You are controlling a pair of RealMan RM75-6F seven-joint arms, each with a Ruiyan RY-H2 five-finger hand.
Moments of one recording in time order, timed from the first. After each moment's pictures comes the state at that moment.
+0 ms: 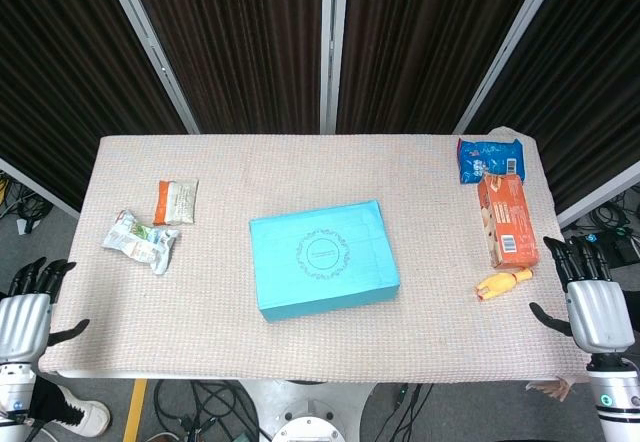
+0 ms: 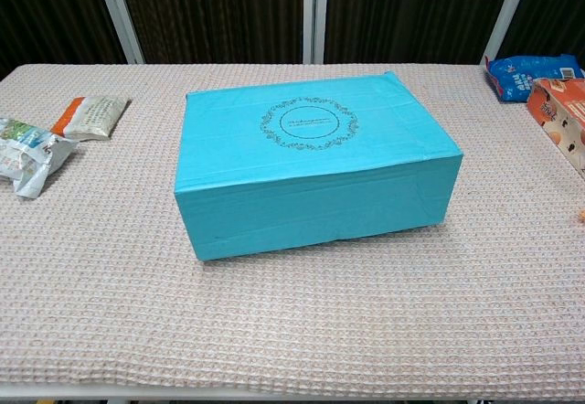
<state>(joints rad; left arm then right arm) -0.05 -1.22 -0.03 -1.55 1.44 1.50 0.06 0.11 -1.09 0.09 -1.66 -1.52 1.48 -0.07</state>
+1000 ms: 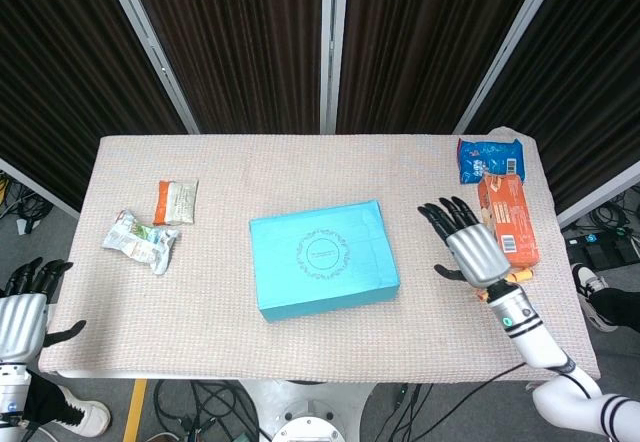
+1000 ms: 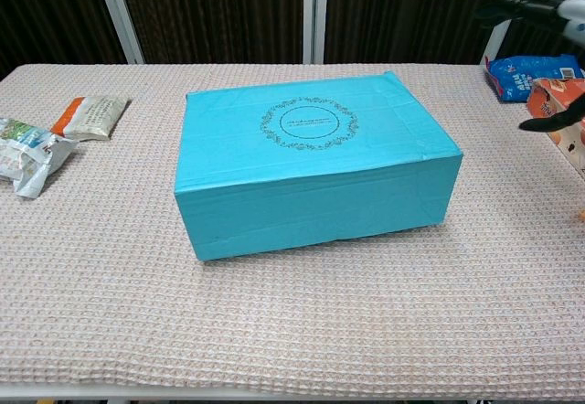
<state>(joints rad) -0.05 -1.17 -0.04 -1.60 1.43 1.48 0.08 0.51 -1.36 0.16 -1.37 -1.61 1.14 0.01</state>
